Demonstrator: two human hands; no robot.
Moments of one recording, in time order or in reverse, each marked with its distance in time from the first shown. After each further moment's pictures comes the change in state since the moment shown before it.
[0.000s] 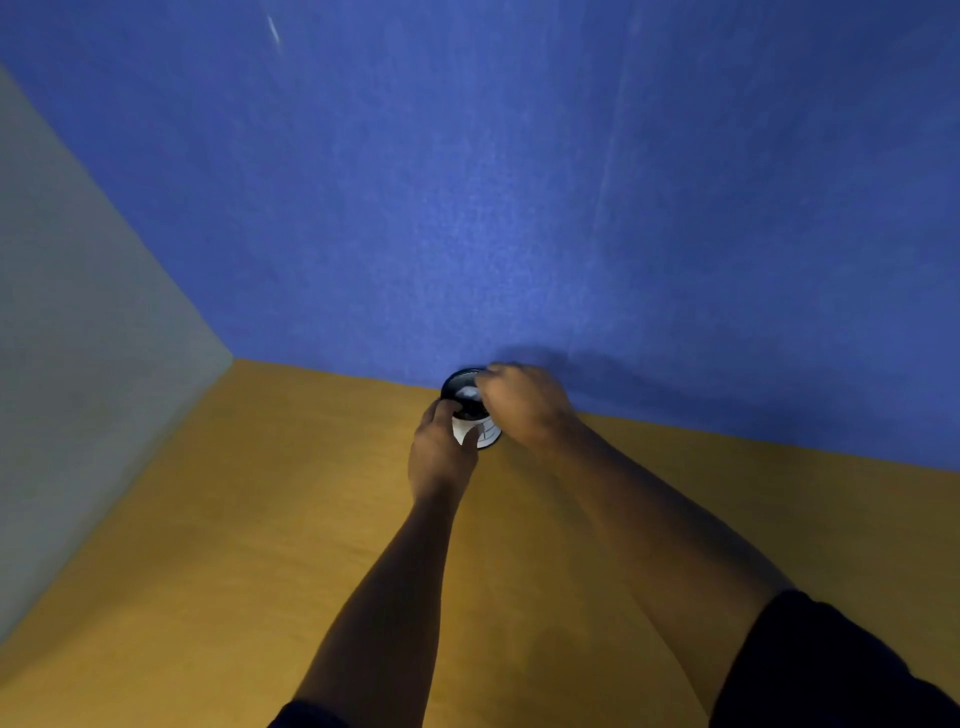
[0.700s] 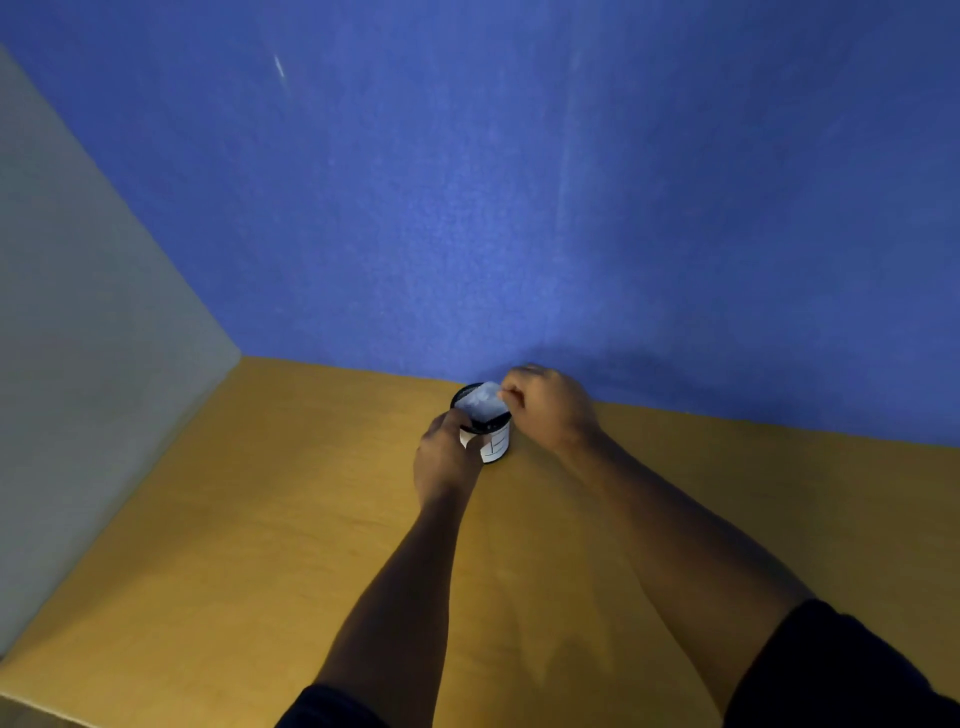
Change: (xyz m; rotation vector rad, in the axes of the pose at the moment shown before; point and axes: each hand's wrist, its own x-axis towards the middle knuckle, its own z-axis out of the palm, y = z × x) left_hand -0.056 0.030 -0.010 0.038 -0.009 -0.012; right_hand -0.074 0.019 -0.017 0.265 0.202 0.170
